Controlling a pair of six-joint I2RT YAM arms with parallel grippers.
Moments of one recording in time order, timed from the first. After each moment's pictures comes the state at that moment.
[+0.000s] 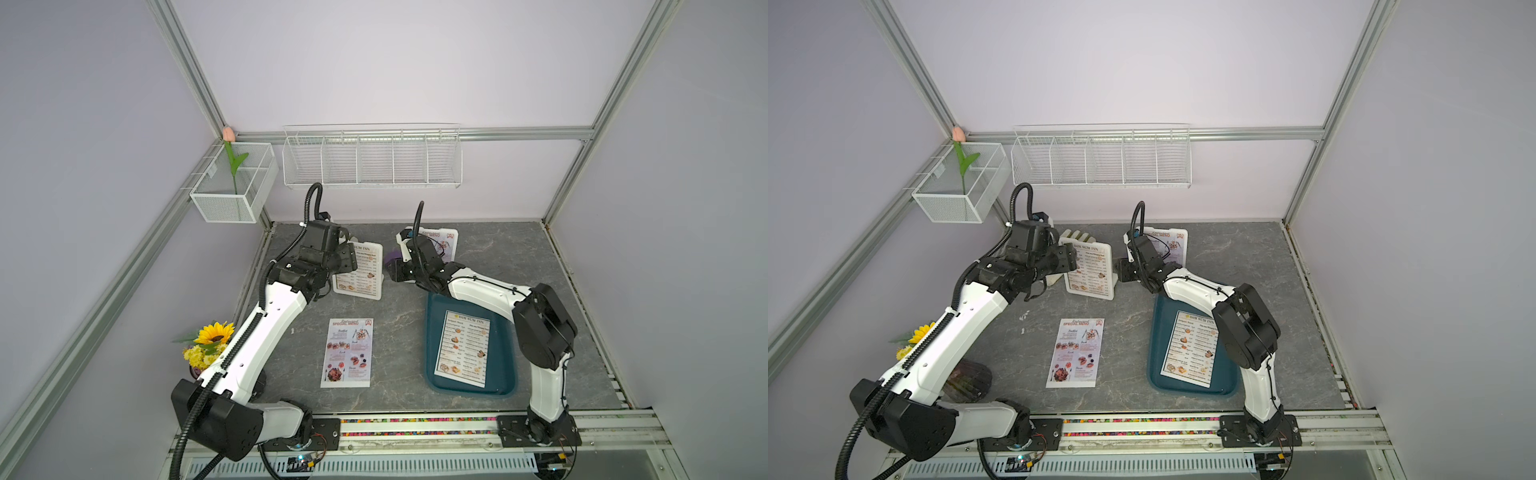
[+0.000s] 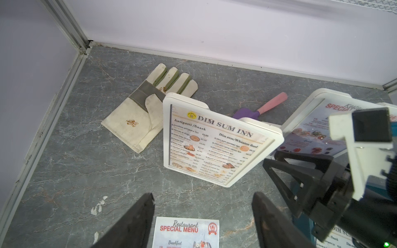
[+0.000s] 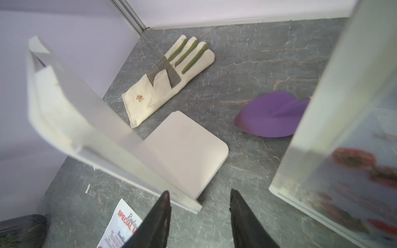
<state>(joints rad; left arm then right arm) -0.42 1.32 1.36 -0.73 -0.21 -0.37 0.72 1.95 1.43 -0.09 -0.08 0.45</state>
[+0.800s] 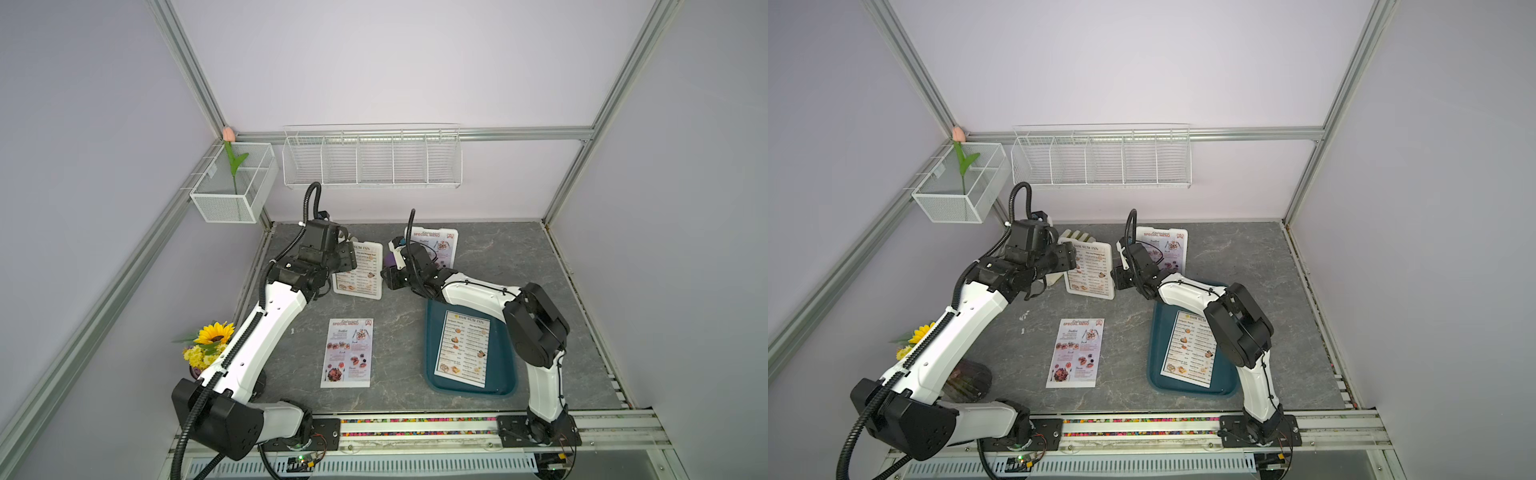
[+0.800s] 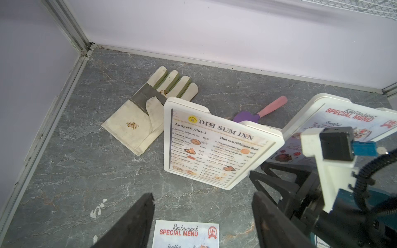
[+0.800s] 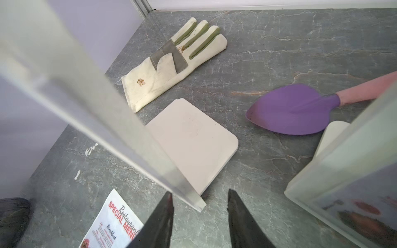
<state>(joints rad) -0.41 1.33 1.36 -0.72 -0.21 -0.37 0.75 2.02 1.44 -0.03 -0.07 0.40</state>
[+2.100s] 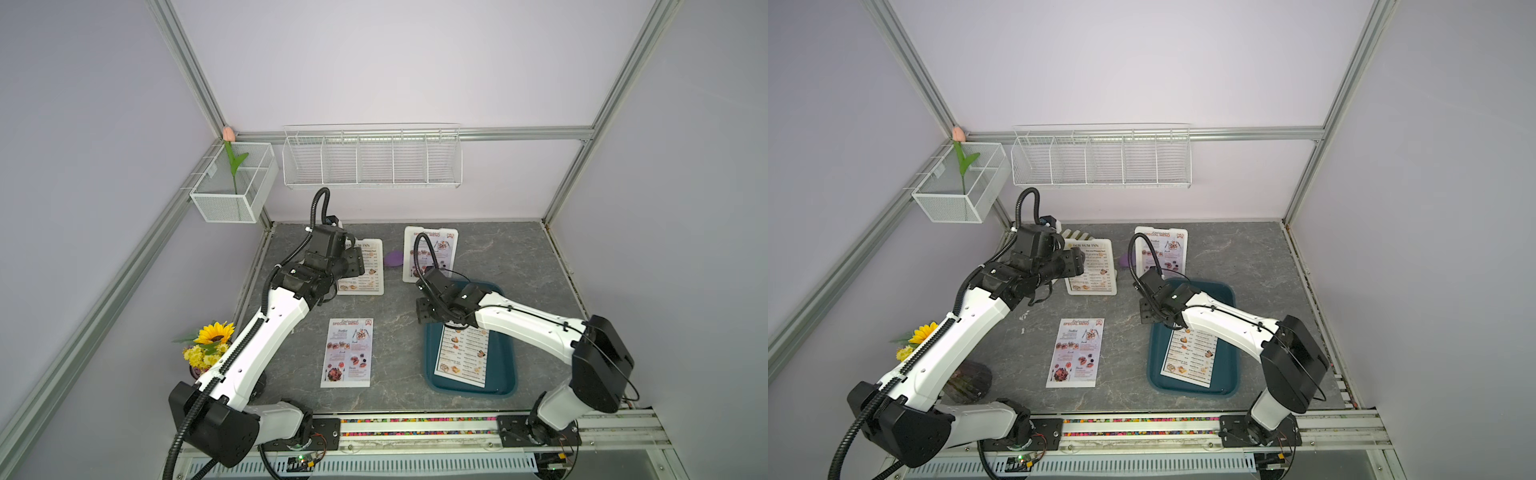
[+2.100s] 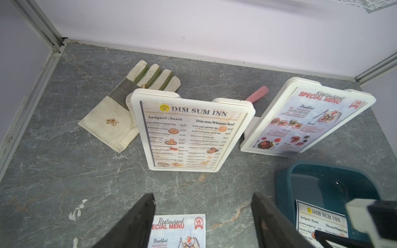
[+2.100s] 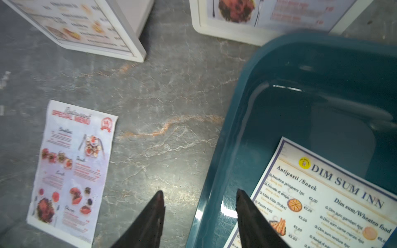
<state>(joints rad) -0.47 1.29 1.32 -0.70 -0.18 -0.39 0.88 1.65 1.19 -0.64 0.20 0.66</state>
